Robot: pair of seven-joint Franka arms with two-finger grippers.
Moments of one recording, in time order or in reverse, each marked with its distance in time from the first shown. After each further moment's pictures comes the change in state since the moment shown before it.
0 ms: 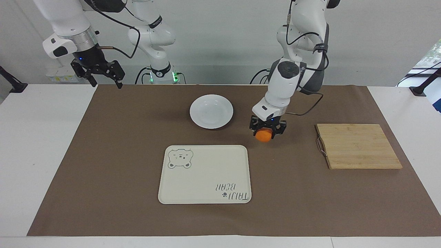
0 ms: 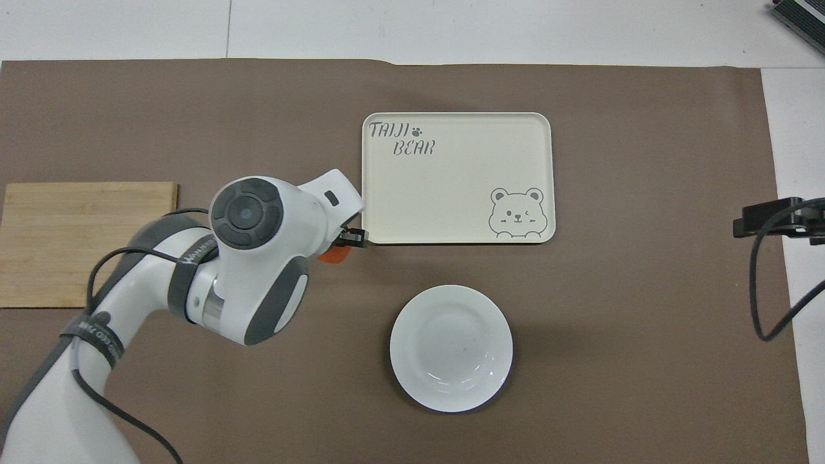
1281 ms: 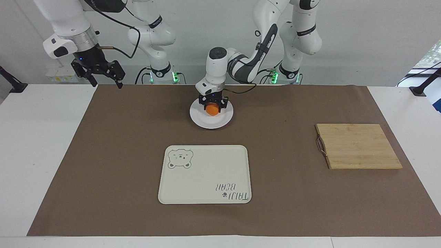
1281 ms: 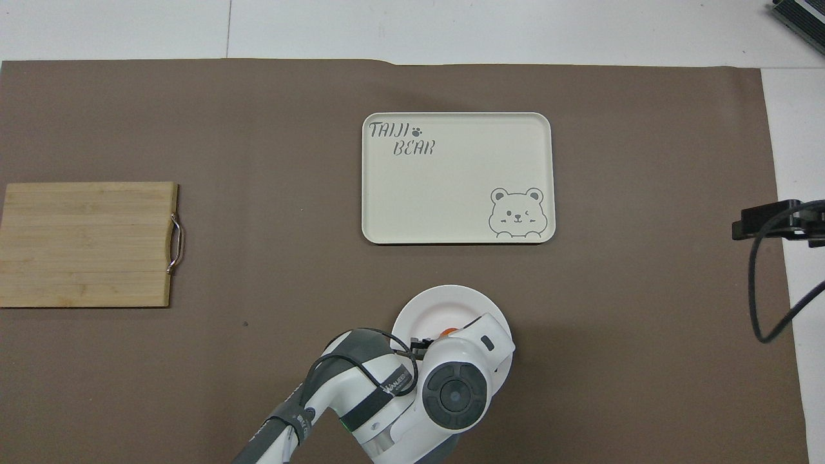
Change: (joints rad) left arm -0.417 0.054 -0.005 -0.121 0.000 0.180 -0.441; right arm 0.000 -0.005 0.000 -0.012 0.000 -0.002 0.000
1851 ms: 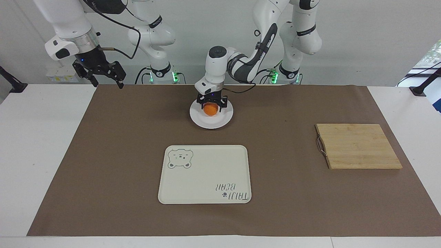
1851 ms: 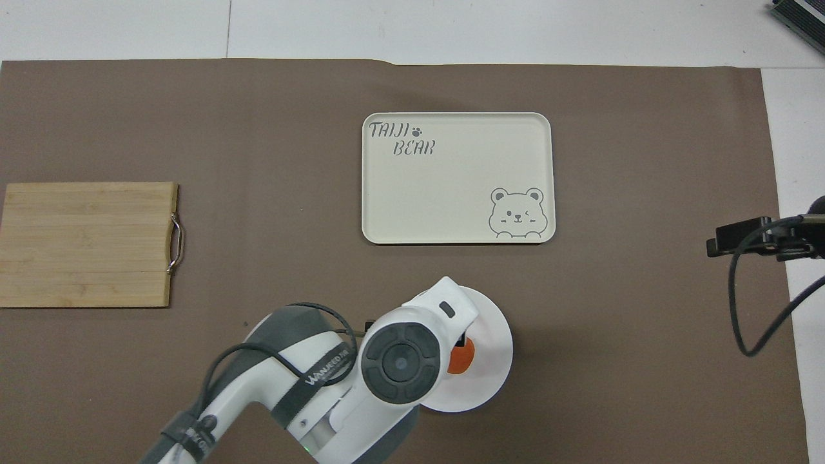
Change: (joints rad) left arm 0.119 -0.195 0.046 0.036 0.014 -0.280 0.042; right arm 0.003 -0.010 0.002 -0.079 0.072 0.007 -0.052
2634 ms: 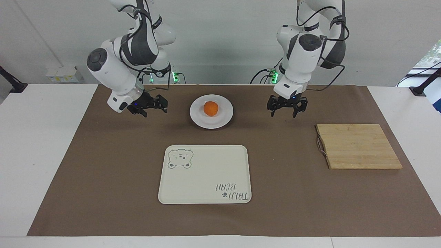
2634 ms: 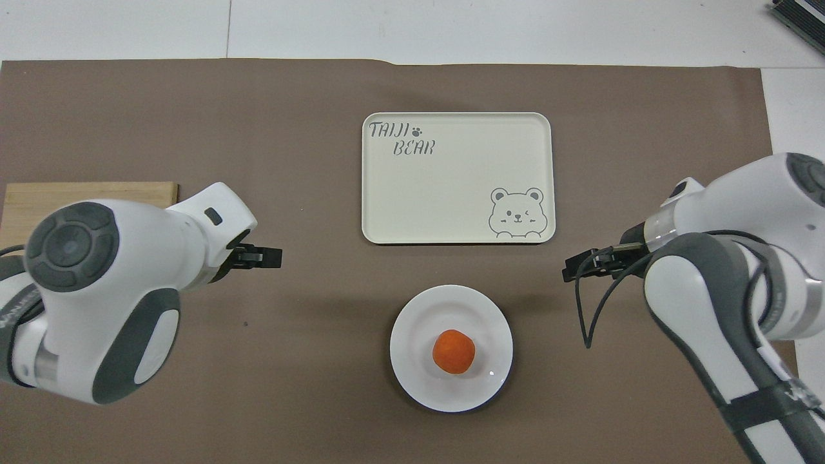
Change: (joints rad) left arm 0.479 -0.181 0.008 -0.077 0.044 -0.077 0.500; right arm 0.136 0.111 0.014 -0.365 0.230 0.335 -0.113
